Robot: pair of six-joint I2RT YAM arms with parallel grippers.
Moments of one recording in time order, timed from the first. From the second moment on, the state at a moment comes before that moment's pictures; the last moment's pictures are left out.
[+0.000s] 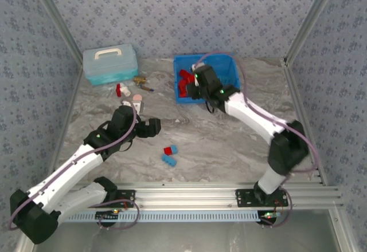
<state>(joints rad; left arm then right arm) -0.63 0.91 0.76 -0.55 -0.10 -0.51 0.62 1.72 1.47 -0.43 0.17 0.24</state>
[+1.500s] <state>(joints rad) -0.95 1.43 0.96 -0.64 -0.20 -0.88 0.56 1.57 1.43 -0.44 0.16 0.30</state>
